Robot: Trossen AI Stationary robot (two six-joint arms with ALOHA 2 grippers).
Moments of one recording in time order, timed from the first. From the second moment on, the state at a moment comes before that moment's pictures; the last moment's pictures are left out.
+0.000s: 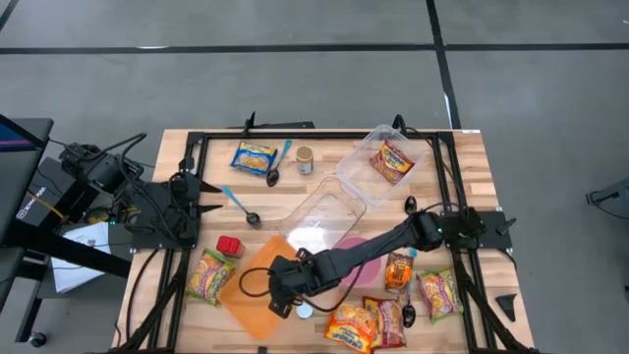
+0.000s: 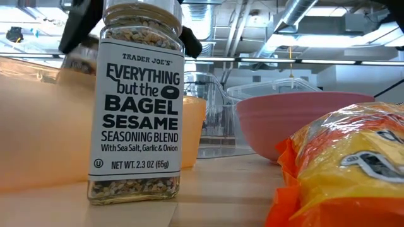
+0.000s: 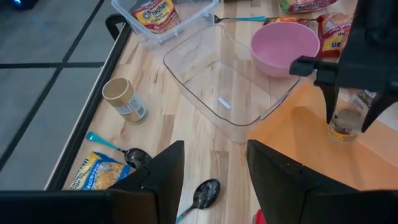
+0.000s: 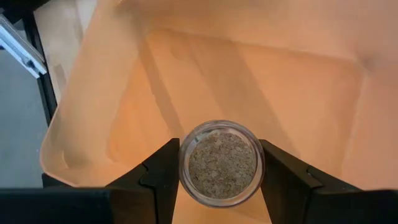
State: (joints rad) left arm -0.52 0.79 1.20 -1.20 -0.62 -0.33; right arm 0.38 2.44 2.26 -0.84 0.22 0.81
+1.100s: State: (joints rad) left arm -0.52 0.79 1.20 -1.20 -0.62 -0.33; right arm 0.37 2.46 2.25 -0.90 0.19 0.81
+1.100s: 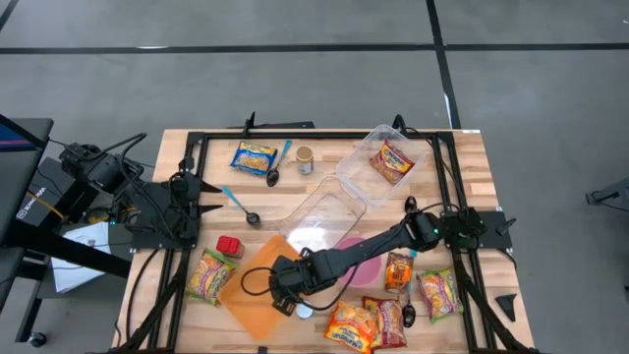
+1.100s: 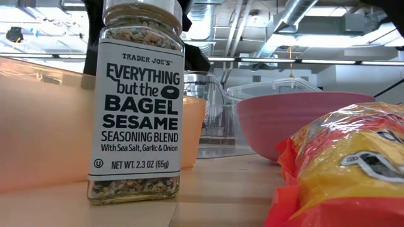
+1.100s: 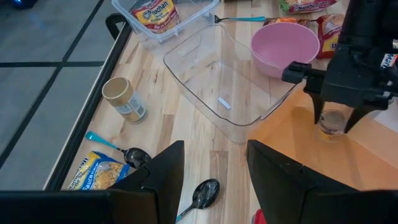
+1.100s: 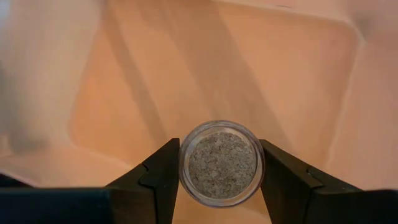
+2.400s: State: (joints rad) left arm -0.52 0.79 1.20 -1.20 -0.62 -0.34; right arm 0.36 2.39 2.35 -0.92 0.20 0.87
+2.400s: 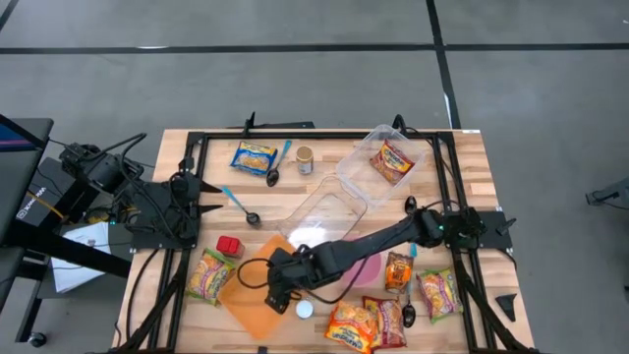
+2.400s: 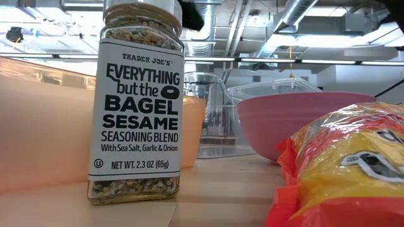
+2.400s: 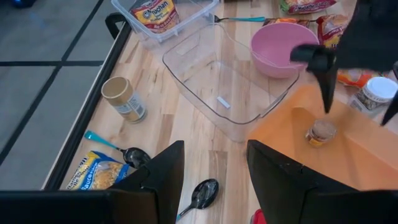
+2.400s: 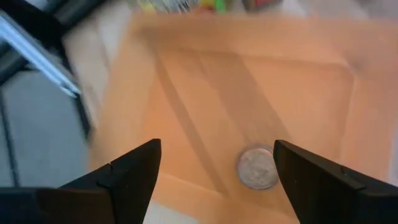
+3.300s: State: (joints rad) left arm -0.52 0.82 1.20 -1.16 -0.59 -0.43; right arm 0.51 1.82 2.35 -1.57 0.79 0.96
